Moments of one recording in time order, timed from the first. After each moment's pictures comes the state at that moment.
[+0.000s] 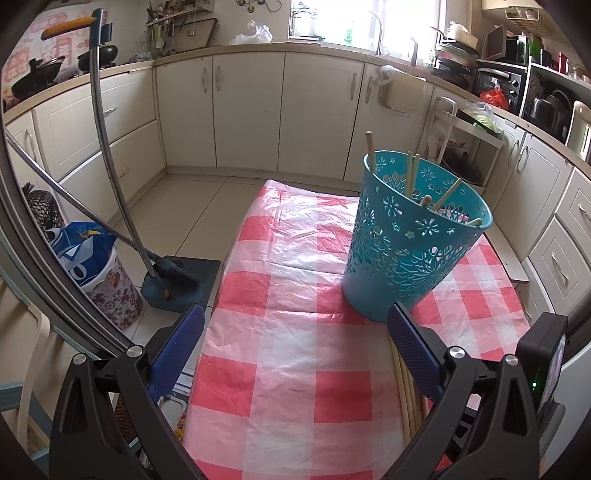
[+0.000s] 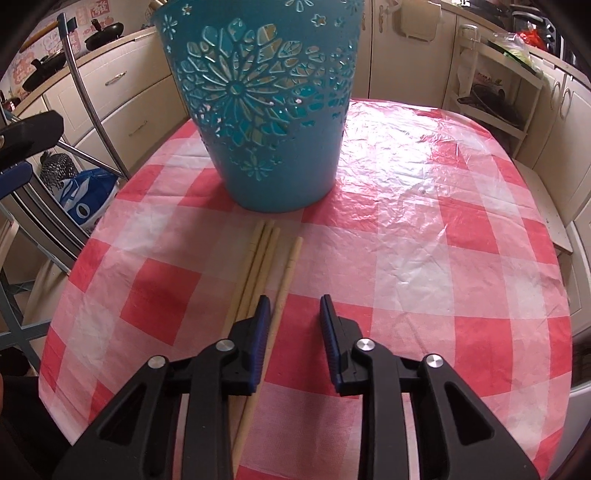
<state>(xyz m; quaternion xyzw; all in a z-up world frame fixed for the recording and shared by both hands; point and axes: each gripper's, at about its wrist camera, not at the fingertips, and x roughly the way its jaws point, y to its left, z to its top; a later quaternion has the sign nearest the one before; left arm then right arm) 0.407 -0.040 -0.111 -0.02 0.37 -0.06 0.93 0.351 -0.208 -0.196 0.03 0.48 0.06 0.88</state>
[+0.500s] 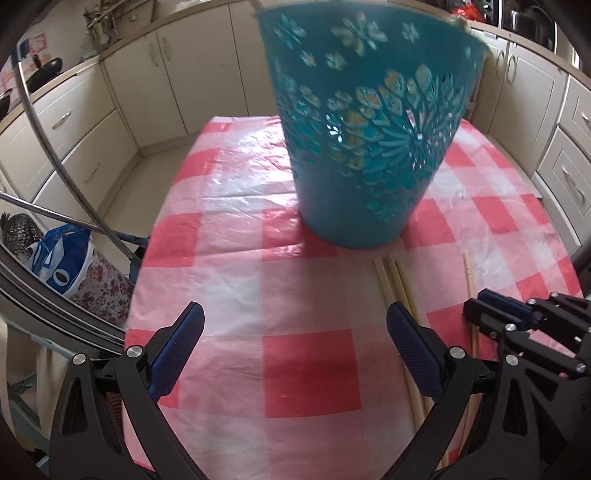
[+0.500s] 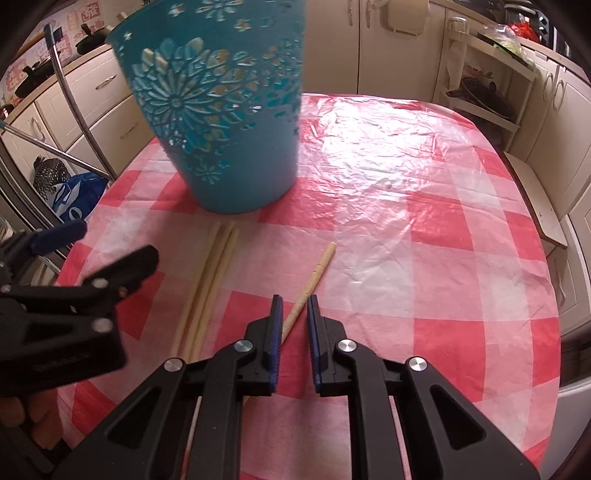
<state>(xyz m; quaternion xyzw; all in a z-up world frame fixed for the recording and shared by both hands) 0.425 -0.114 -0.196 0.09 0.46 -0.08 0.88 0.353 -0.245 -0.197 0.04 0.48 0.05 0.87</state>
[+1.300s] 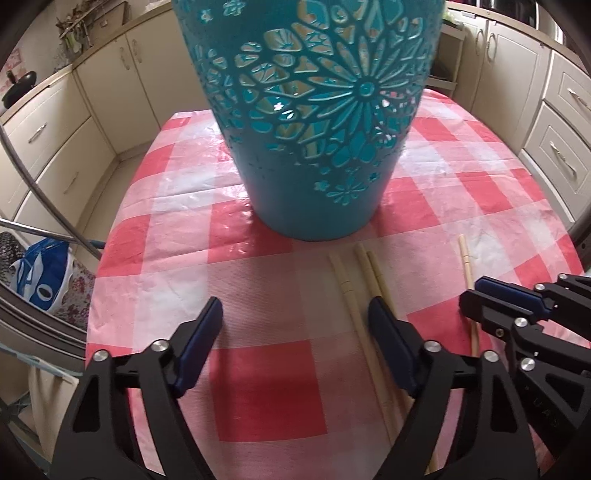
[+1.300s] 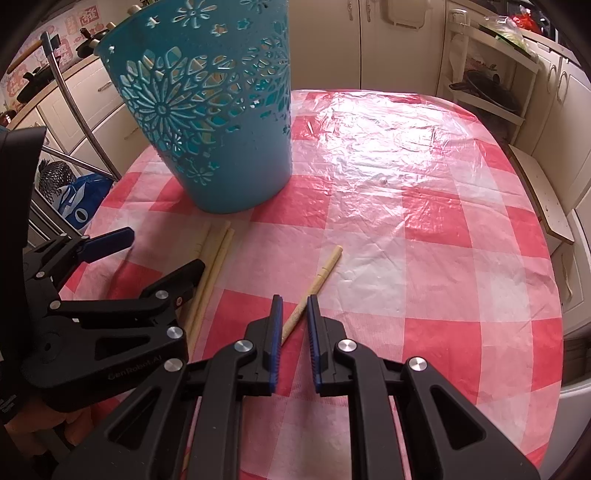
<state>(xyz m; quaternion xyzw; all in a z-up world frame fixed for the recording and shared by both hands) 0.433 -0.139 -0.215 0.11 0.47 -0.13 0.87 0.356 -0.251 -0.197 0.05 0.49 0.07 0.87</state>
